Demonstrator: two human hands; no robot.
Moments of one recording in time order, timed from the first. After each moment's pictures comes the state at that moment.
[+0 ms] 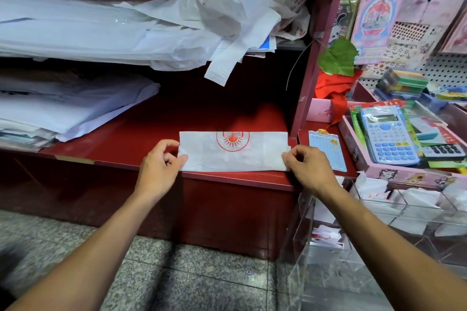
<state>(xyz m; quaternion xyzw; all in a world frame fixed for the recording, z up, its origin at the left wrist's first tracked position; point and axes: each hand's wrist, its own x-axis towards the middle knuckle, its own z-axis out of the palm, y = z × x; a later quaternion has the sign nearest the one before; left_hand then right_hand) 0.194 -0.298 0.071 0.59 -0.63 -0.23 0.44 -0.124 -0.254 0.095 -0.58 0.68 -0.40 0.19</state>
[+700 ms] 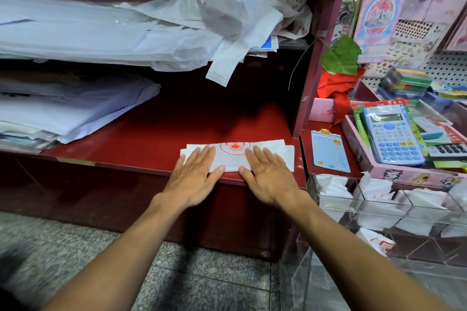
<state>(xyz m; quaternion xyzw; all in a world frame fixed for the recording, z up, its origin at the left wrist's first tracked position) 0.147 -0.293 0.072 0.57 -0.81 -0.09 0.08 -0.054 -0.266 0.080 -0.76 0.65 -0.04 0.07</state>
